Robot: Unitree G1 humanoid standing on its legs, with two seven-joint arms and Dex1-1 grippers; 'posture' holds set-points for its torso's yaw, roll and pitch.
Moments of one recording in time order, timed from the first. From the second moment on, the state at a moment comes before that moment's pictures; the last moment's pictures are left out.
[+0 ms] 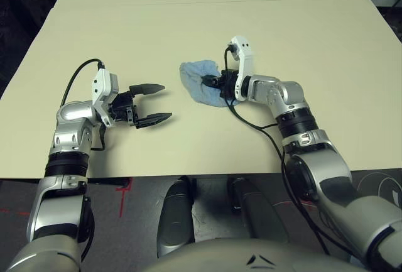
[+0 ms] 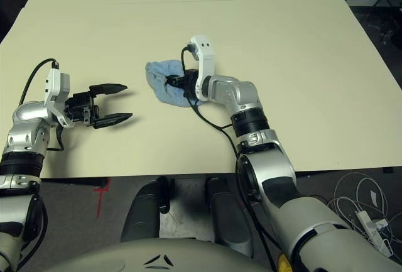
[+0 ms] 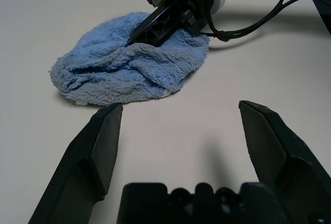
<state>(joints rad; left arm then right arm) -0.48 0.65 0.10 0.49 -0.41 -0.10 -1.45 -0.89 -0.03 -0.03 0.55 0.33 0.79 0.63</state>
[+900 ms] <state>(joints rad) -0.51 0.64 0.09 0.53 -0.40 -0.12 -1.46 -0.74 -0.54 -0.20 0.39 0.45 0.97 0.67</state>
